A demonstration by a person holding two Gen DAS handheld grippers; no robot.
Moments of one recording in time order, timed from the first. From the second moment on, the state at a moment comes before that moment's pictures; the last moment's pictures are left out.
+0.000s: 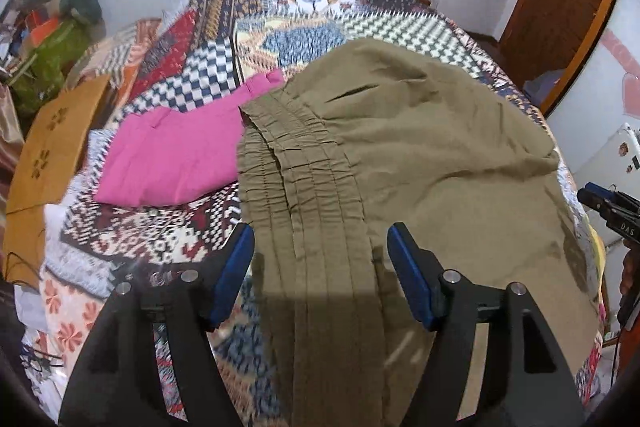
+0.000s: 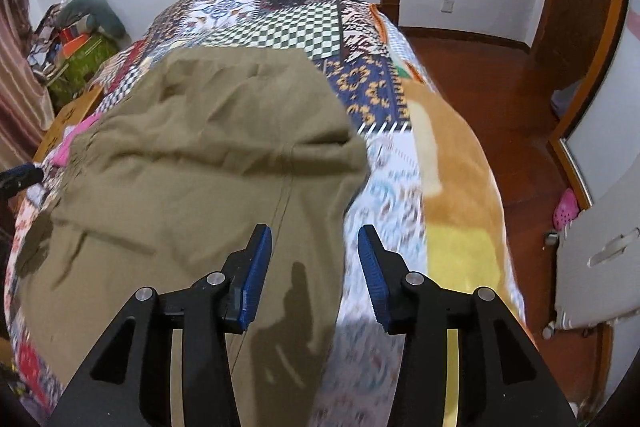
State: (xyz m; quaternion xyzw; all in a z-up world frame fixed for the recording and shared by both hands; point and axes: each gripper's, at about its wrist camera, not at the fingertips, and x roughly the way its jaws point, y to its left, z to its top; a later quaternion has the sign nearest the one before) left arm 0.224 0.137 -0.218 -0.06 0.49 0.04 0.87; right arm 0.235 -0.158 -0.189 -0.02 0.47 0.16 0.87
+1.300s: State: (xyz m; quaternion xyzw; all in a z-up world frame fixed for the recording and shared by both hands) left arm 0.284 0.152 -0.242 -0.06 0.50 0.02 0.86; right arm 0.284 -0.153 -0.199 -0.02 0.47 0.18 0.86
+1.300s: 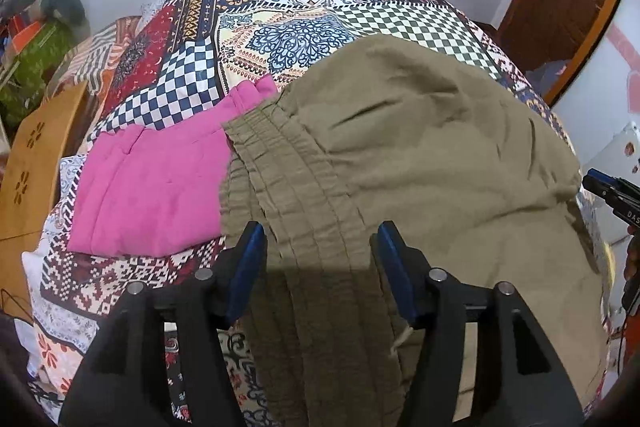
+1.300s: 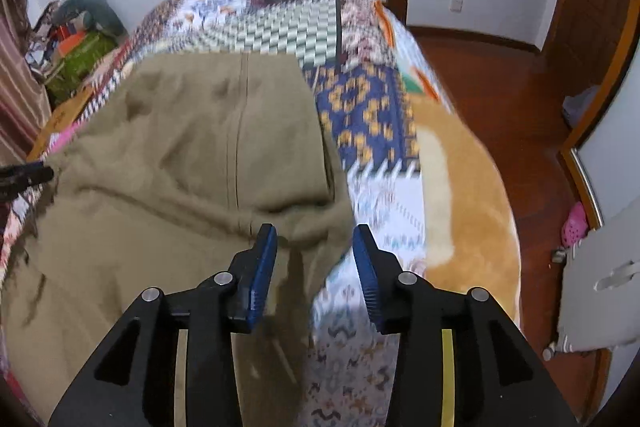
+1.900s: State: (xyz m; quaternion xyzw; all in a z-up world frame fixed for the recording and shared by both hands) left arm 0.316 0.147 -0.254 -0.02 0.49 0.03 0.87; right arm 0.322 -0.122 -0.228 -0.07 0.47 0.19 0.86
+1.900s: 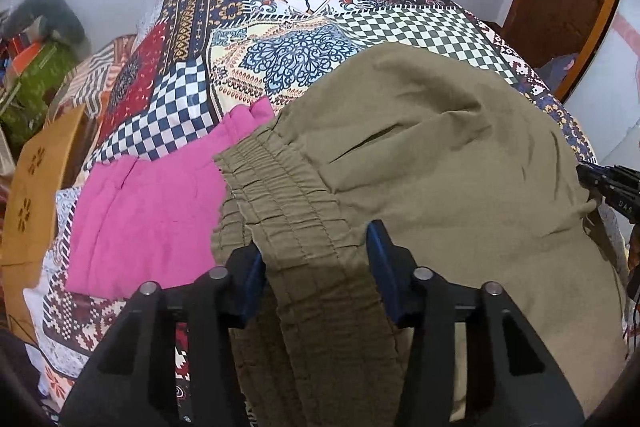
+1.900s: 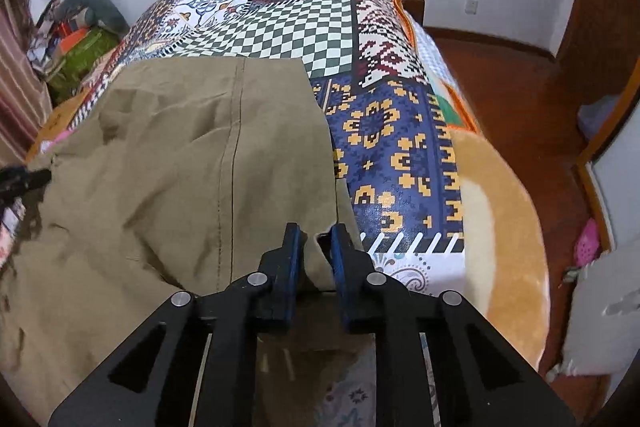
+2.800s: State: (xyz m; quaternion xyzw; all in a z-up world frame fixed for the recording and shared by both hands) left arm 0.330 0.208 -0.223 -0.05 0.47 0.08 0.88; right arm 0.356 -0.111 -0.176 -0.06 0.43 0.22 0.87
